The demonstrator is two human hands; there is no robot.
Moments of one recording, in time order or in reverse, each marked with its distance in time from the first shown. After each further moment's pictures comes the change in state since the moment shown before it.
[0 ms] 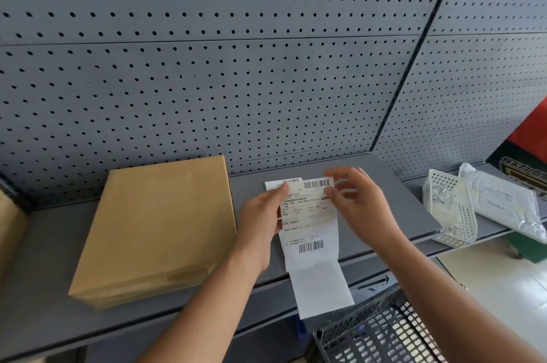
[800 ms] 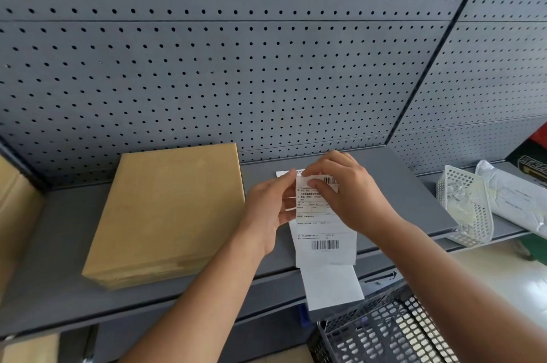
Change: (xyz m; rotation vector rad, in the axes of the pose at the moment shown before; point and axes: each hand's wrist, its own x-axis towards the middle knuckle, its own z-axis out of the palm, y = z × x) left_hand 0.009 0.011 -0.010 -0.086 -0.021 -0.083; right_hand 0.019 -0.022 0.025 -0.345 -0.137 -0.412
